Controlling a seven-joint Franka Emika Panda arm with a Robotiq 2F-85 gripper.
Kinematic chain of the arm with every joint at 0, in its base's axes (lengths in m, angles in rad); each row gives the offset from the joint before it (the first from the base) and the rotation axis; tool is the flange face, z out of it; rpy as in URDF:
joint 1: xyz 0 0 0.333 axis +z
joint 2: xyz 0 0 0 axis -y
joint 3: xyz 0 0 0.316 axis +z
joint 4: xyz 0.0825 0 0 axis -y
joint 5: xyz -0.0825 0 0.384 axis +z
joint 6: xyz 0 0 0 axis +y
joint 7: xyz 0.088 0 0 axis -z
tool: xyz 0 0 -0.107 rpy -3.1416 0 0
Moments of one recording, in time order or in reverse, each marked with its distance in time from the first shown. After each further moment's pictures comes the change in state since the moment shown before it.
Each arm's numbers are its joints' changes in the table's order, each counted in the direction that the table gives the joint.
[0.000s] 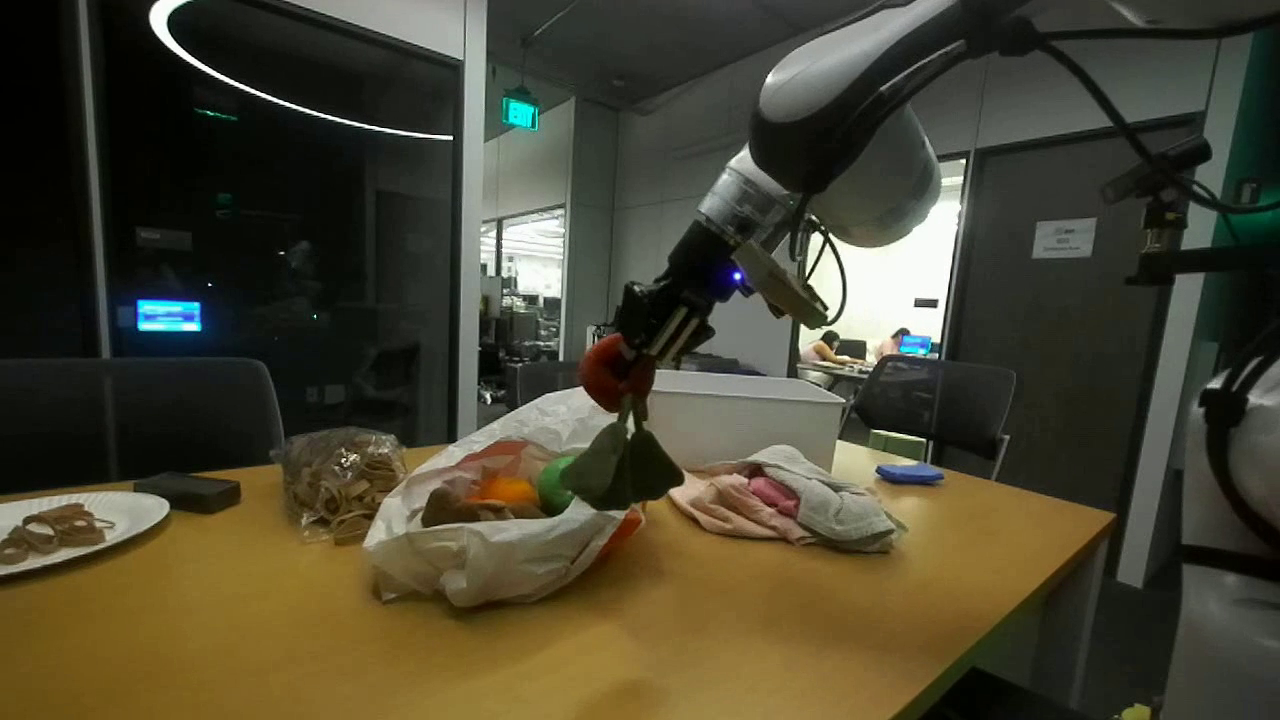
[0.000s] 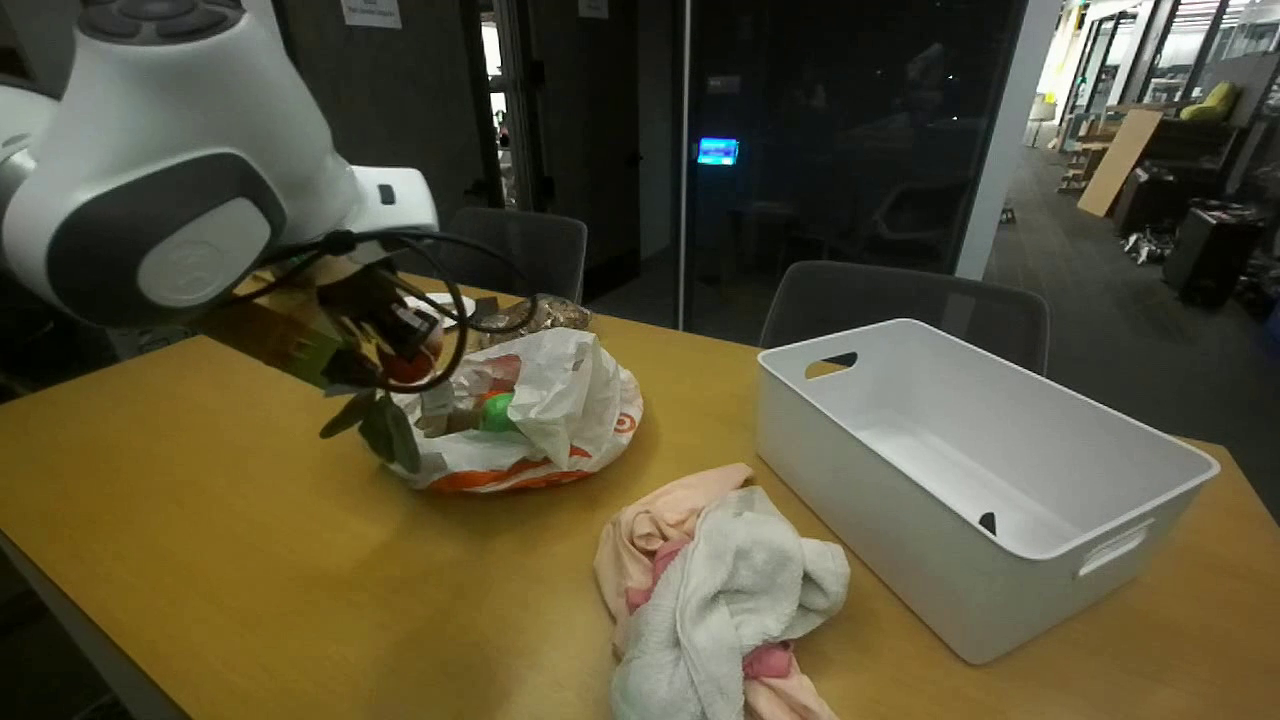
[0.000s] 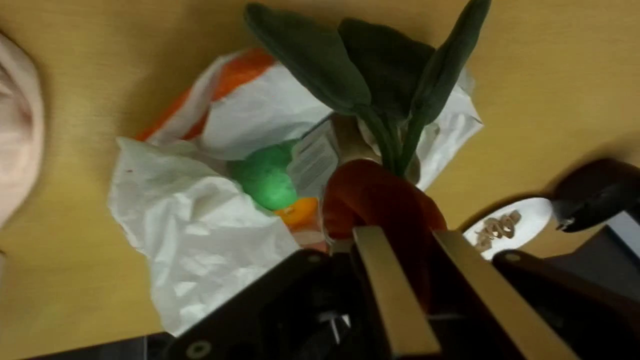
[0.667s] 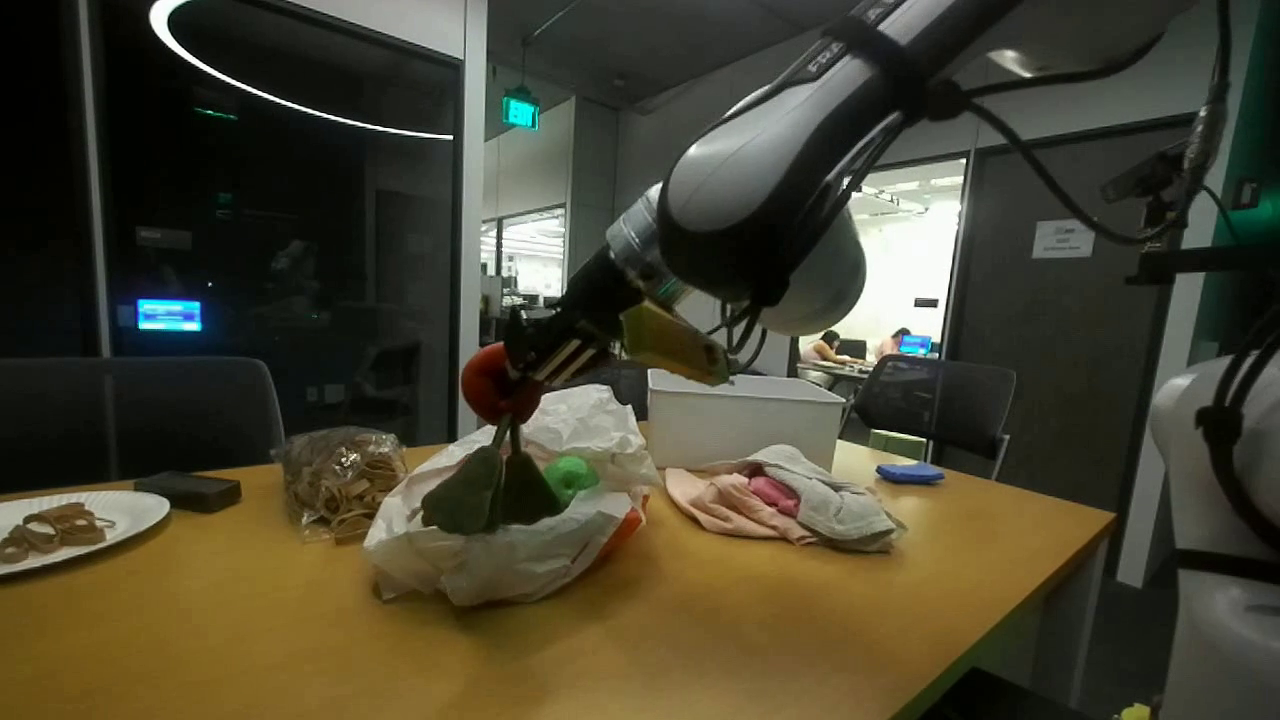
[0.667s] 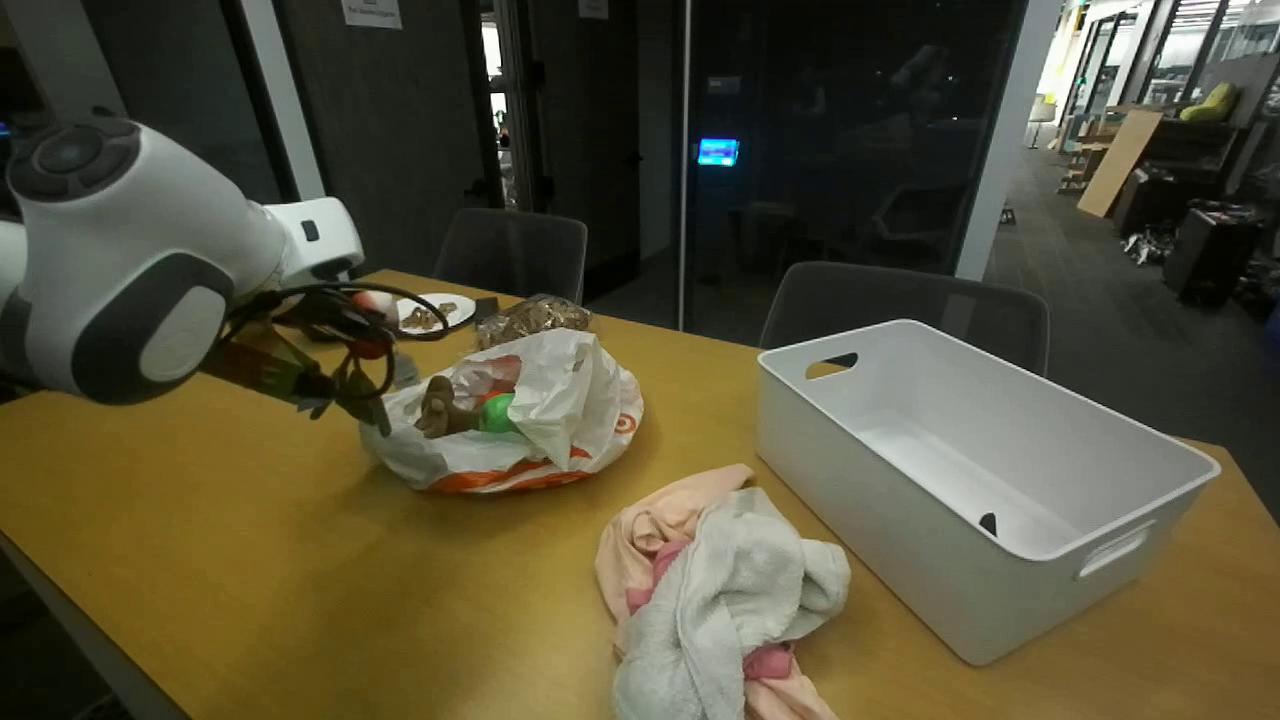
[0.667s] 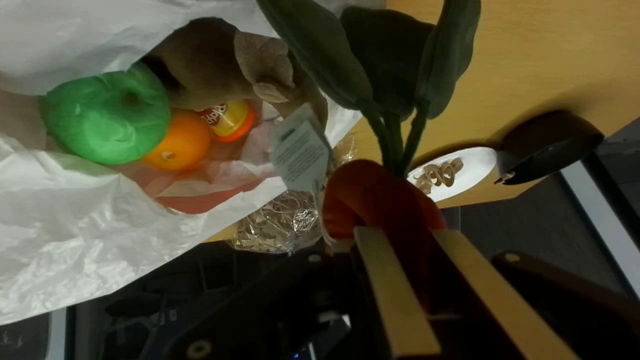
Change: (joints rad) arm 0.211 -0.276 0.061 0.014 0.041 -0.539 0.072
